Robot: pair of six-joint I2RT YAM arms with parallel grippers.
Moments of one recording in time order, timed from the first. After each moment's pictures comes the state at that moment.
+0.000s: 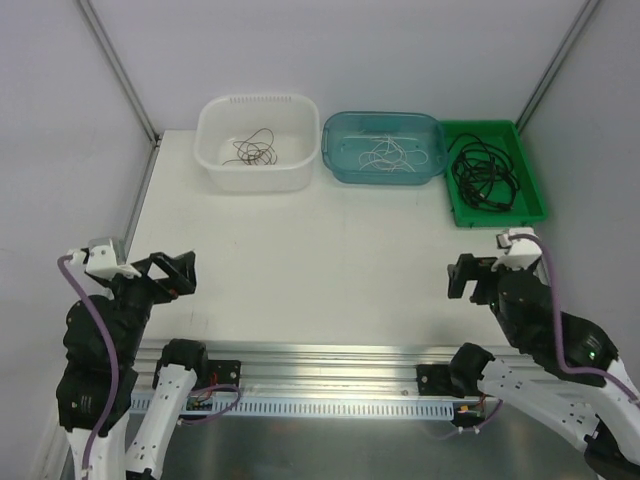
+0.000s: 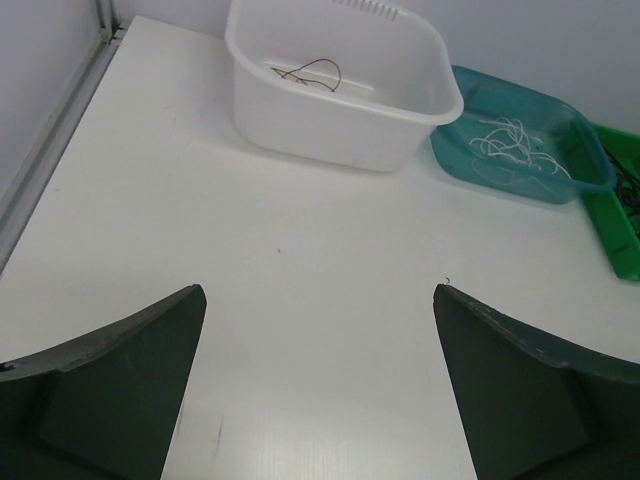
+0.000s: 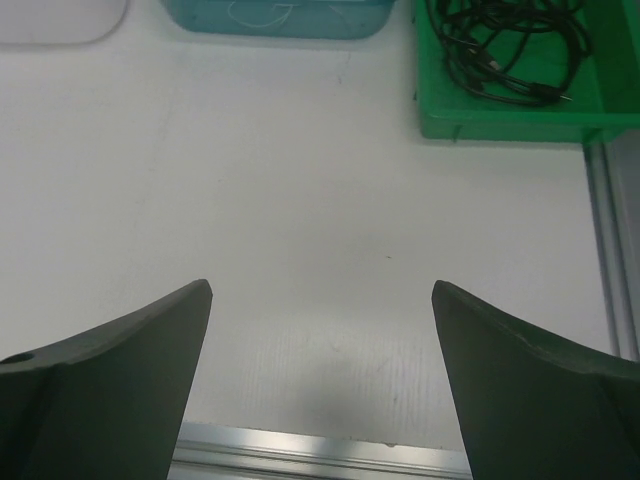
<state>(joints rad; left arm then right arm) -0.12 0.30 1.02 -0.84 -0.08 -0.31 0.88 0.47 0.96 -0.99 0.70 0.35</state>
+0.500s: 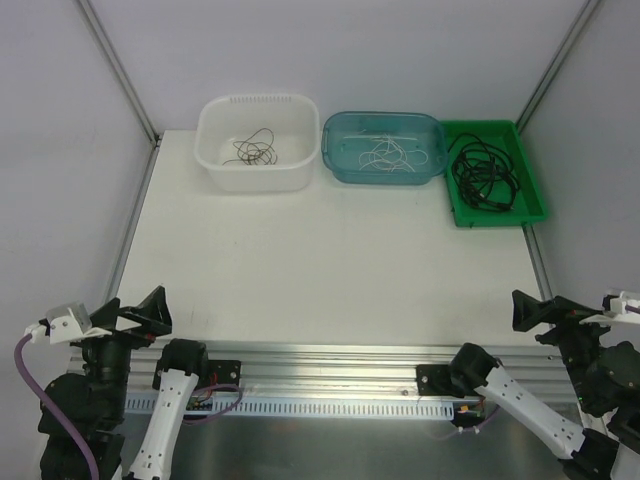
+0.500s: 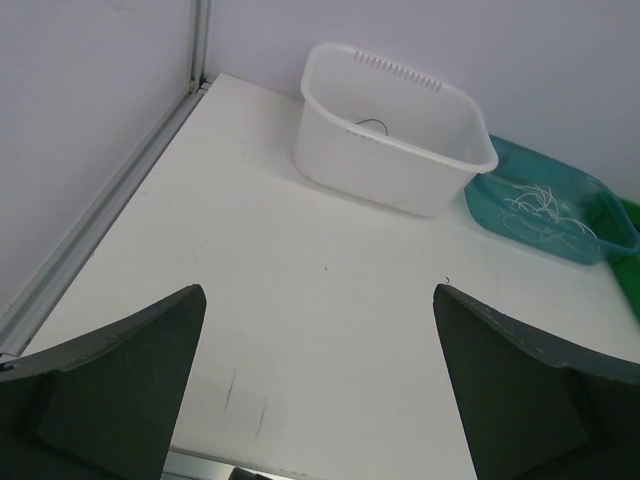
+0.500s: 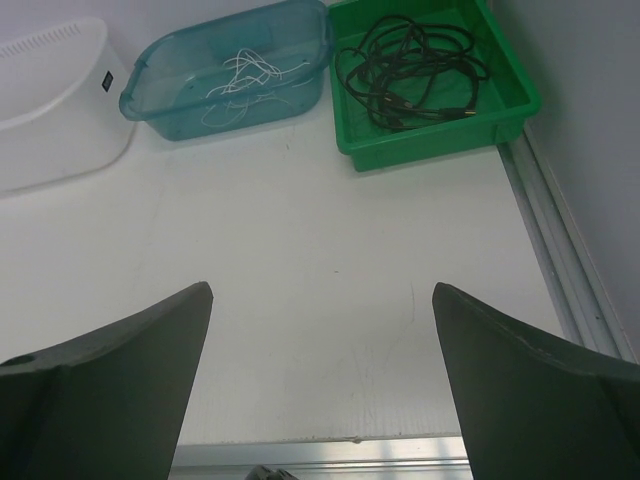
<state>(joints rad) -0.13 0.00 1.08 -1.05 -0.26 -0.30 0.88 0.01 1.07 -1.25 0.86 0.38</state>
